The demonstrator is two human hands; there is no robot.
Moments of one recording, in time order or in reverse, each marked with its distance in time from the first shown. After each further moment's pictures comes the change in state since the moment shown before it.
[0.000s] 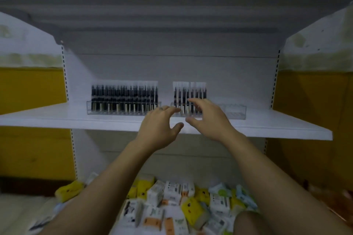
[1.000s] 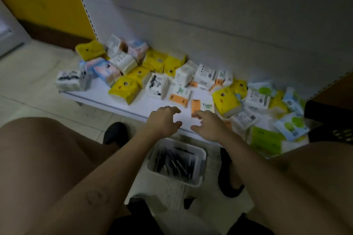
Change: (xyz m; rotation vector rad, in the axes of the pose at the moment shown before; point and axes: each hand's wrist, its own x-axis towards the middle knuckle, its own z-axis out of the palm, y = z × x) left_hand -0.219 -0.157 0.261 -0.141 -0.819 -0.639; right_hand -0.161 0.119 0.345 0.040 -0.997 0.392
